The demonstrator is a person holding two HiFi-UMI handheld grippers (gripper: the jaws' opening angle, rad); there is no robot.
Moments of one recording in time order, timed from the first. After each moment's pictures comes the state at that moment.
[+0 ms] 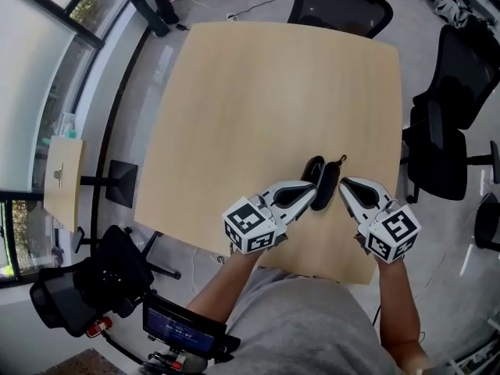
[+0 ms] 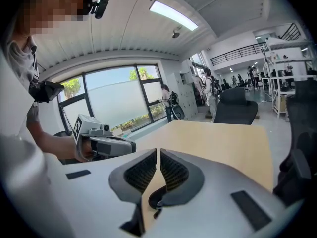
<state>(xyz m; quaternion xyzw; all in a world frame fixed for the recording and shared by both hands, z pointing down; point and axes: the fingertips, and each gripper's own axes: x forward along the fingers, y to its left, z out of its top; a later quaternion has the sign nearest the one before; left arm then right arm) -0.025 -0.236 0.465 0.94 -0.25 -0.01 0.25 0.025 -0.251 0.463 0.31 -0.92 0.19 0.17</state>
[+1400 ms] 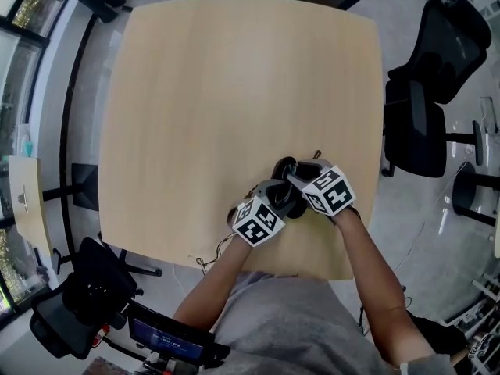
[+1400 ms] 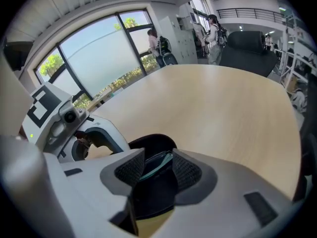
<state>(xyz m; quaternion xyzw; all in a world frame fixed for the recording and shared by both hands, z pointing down) 0.013 -0.252 0.683 0.91 -0.16 0.31 0.21 0.004 -0.319 0.684 0.25 -0.83 0.29 0.41</state>
